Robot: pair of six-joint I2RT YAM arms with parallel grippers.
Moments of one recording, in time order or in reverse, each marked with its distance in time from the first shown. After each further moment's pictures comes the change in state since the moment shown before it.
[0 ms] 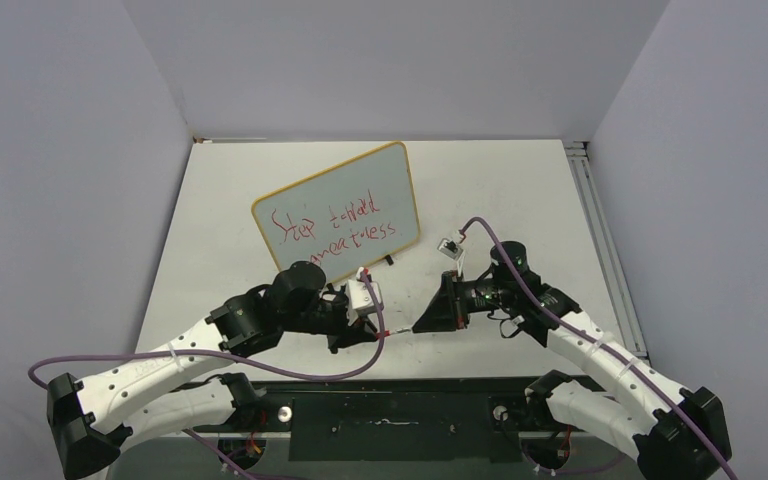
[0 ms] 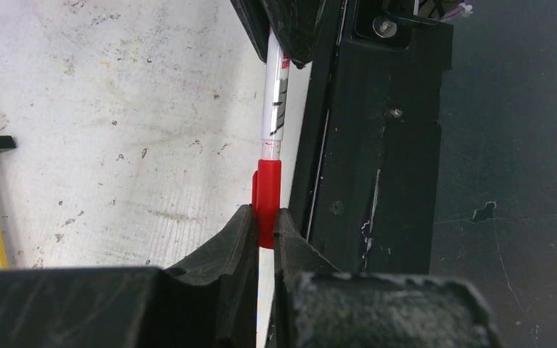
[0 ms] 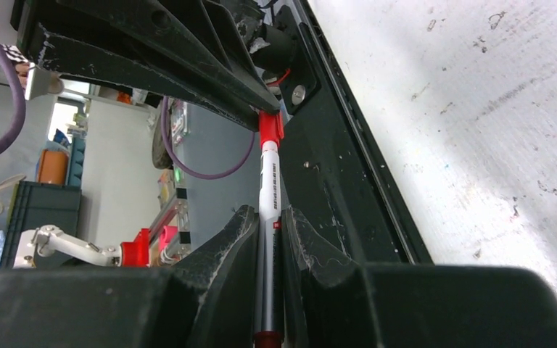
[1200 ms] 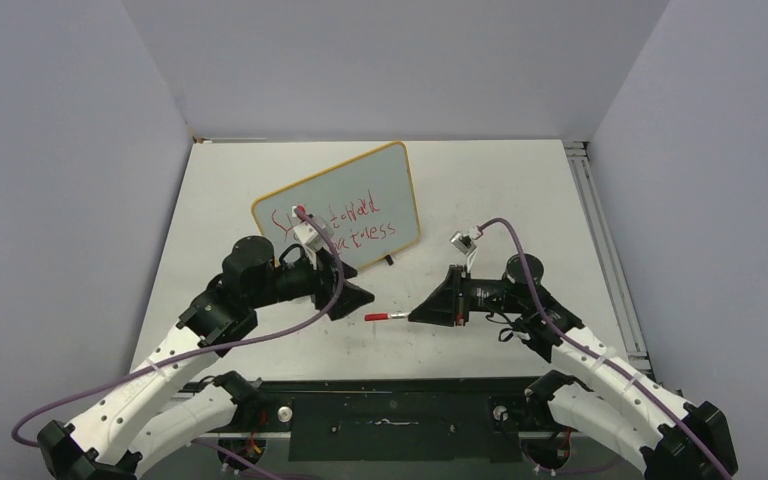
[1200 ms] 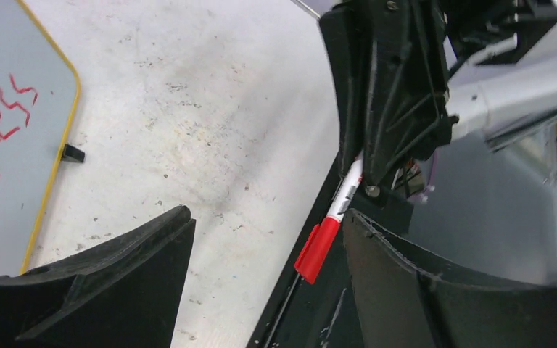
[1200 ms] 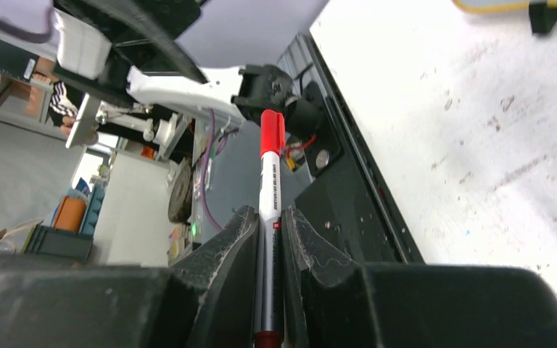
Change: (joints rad) left arm 0.265 -0.081 0.029 0.182 0.070 -0.350; right arm 0.011 -0.080 -0.142 0.402 0.066 0.281
